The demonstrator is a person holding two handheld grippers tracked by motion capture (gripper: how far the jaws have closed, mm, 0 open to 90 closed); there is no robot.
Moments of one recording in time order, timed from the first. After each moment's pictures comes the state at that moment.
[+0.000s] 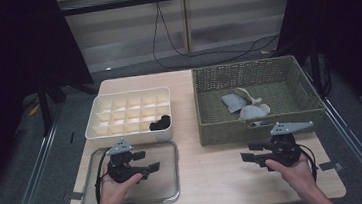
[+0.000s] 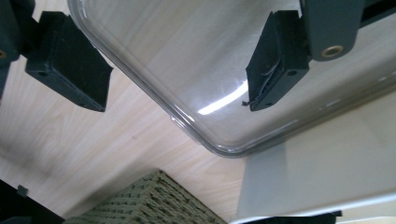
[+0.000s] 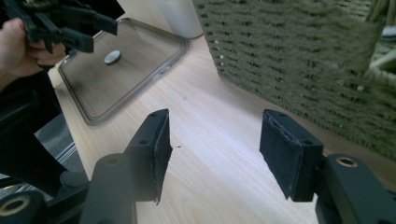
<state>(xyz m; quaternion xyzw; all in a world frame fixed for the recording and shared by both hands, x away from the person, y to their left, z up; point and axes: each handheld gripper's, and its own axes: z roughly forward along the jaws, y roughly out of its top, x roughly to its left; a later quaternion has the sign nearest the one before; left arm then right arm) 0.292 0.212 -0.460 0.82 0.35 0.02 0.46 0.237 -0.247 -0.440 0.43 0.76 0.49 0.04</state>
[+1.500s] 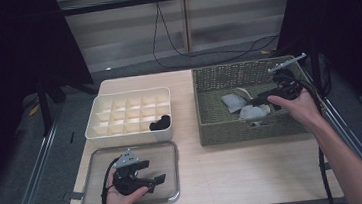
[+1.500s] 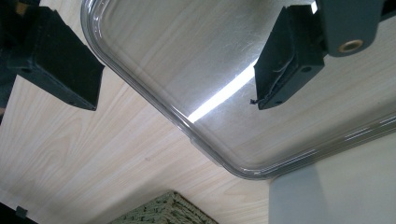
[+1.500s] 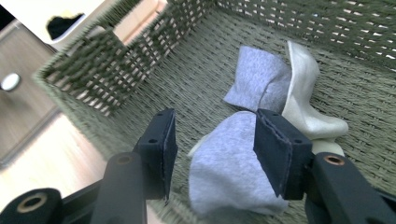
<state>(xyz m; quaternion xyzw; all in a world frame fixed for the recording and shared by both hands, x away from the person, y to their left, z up) 0.269 0.202 -0.472 0.83 0.33 0.03 0.44 0.380 -0.296 -0.375 0.48 0.80 0.36 0.06</state>
